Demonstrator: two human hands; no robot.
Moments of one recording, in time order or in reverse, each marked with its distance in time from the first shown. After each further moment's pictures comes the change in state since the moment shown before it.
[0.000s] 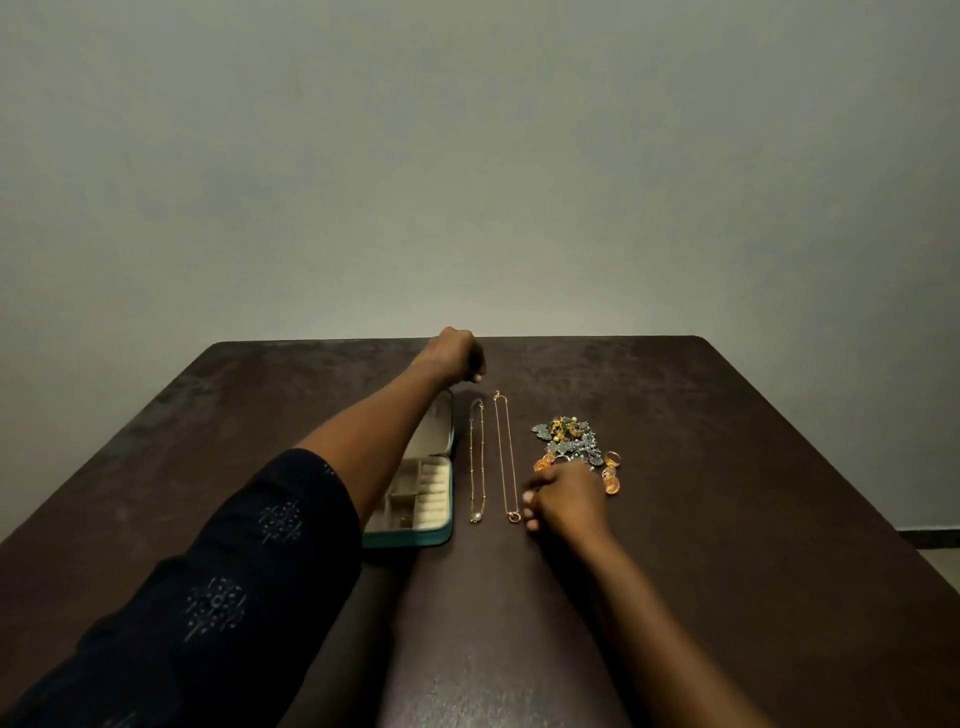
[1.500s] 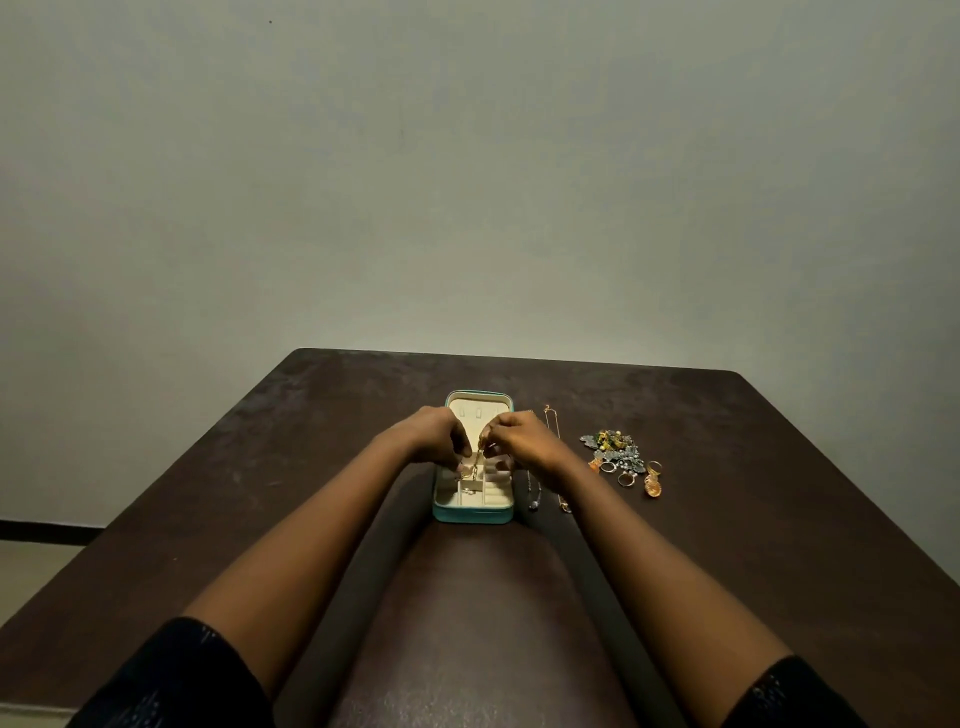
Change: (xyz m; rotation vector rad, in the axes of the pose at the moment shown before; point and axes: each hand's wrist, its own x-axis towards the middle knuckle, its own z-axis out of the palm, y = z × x) left_hand -0.161 -0.040 -0.032 -0.085 -0.248 -0.150; right_hand -0.005 -0.075 0.048 0.081 -0.477 -0.328
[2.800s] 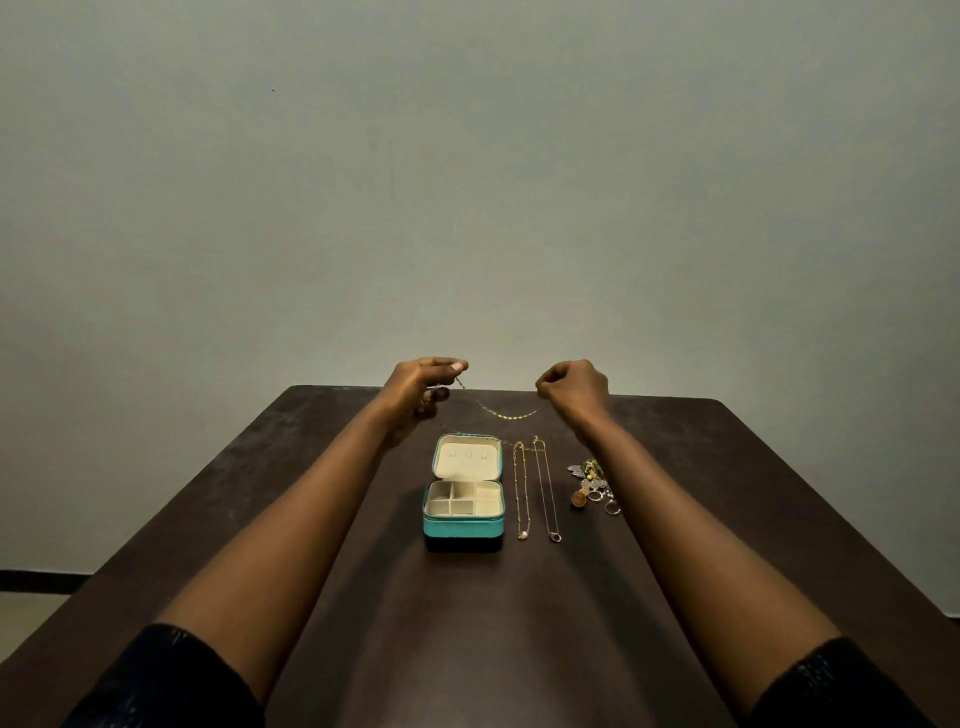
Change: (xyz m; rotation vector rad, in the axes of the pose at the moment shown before) left_hand -0.021 0.033 -0.060 -1.127 0.321 0.111; right_hand -0.007 -0.060 -0.073 -0.282 0.574 -0.152
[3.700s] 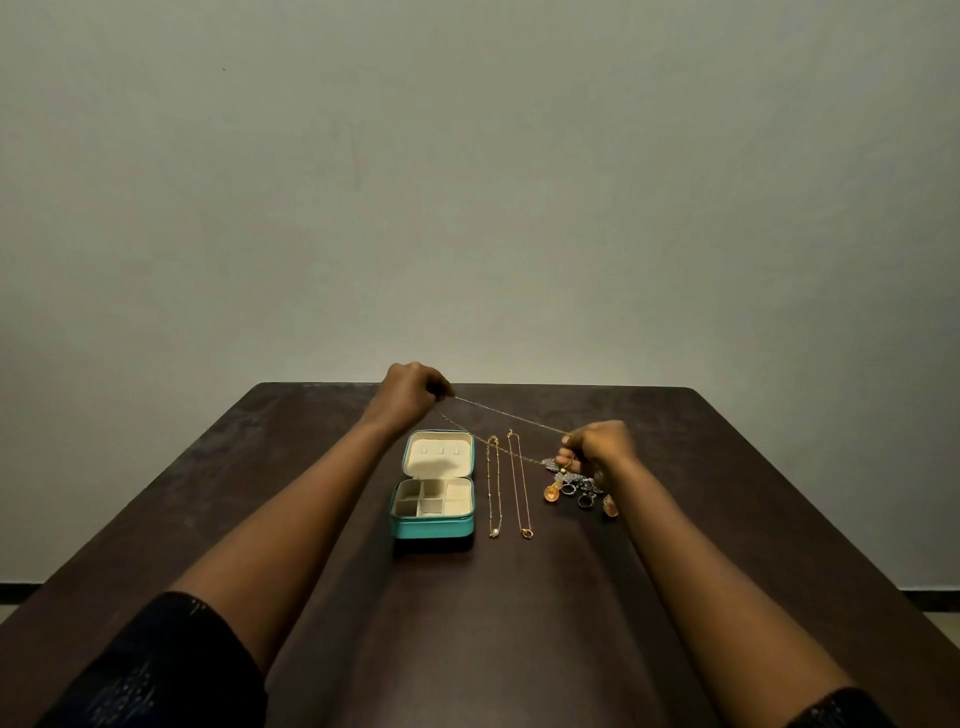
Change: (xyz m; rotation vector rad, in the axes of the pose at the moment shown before) left_hand 0.041 -0.030 0.019 0.942 0.102 0.379; right_hand -0.017 0.074 -0.022 0.531 -0.040 0.579
